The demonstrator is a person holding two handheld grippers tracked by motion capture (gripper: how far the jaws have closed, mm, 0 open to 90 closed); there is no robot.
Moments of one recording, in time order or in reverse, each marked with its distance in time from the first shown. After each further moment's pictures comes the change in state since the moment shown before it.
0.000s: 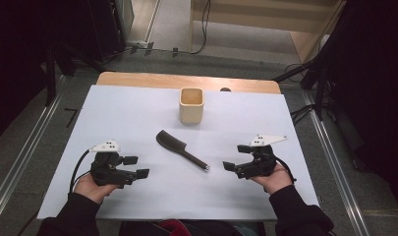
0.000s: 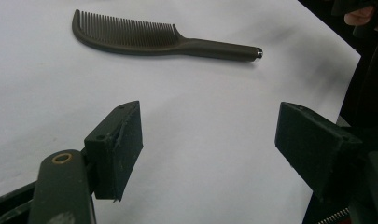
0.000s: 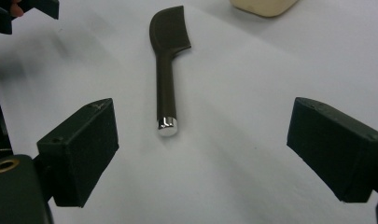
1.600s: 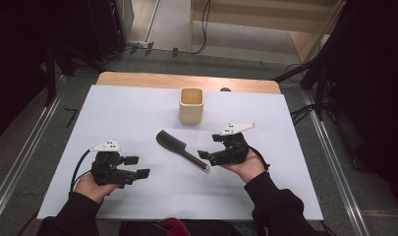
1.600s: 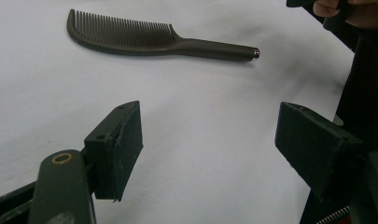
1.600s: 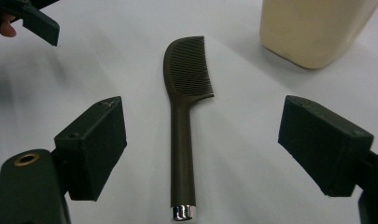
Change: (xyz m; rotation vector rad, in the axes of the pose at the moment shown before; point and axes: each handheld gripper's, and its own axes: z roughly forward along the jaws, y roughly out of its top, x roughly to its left) left arm 0.000 0.001 0.002 0.002 -0.015 0.002; right arm 0.021 0.043 0.057 0.002 0.008 -0.083
